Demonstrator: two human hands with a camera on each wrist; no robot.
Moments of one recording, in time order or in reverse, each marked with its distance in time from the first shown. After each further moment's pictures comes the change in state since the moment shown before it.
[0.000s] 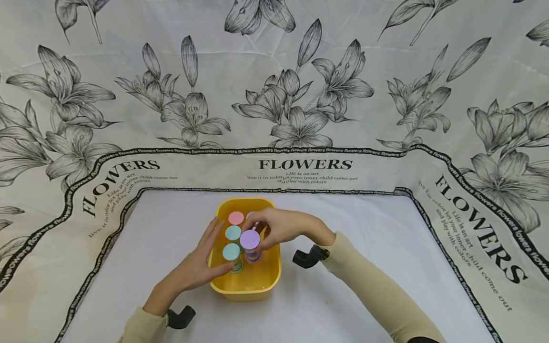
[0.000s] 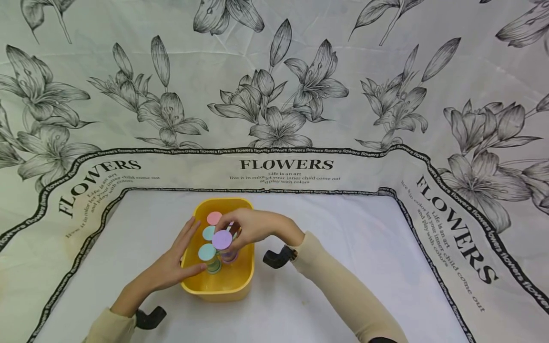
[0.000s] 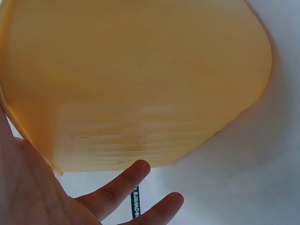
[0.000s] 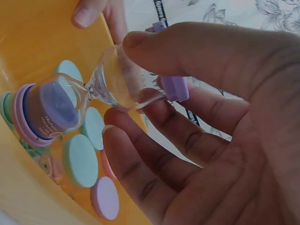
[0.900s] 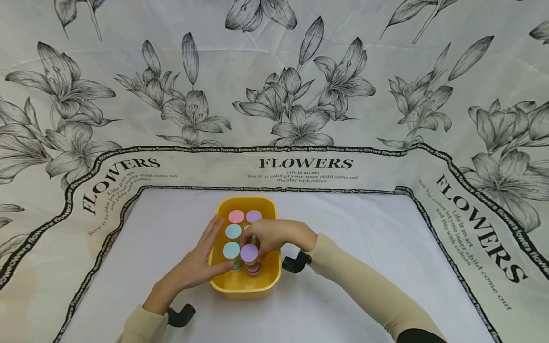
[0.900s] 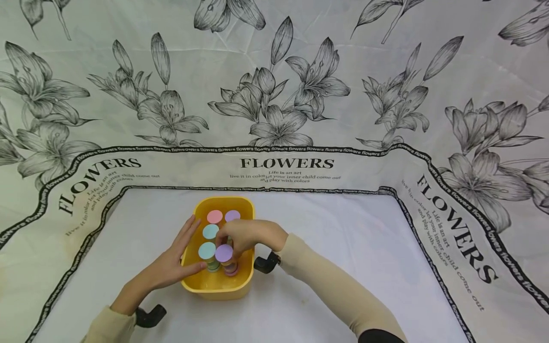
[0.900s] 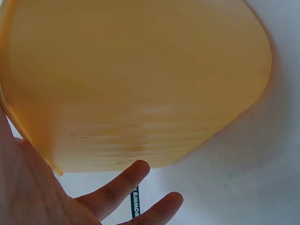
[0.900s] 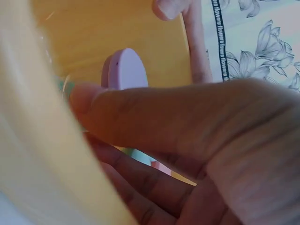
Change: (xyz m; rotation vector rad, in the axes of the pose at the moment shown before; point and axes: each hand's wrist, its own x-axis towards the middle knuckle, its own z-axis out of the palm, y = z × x) left_hand 0.000 -0.001 -0.001 0.006 0.004 0.005; right_hand 0.028 0.008 0.025 -0.265 -0.124 0.148
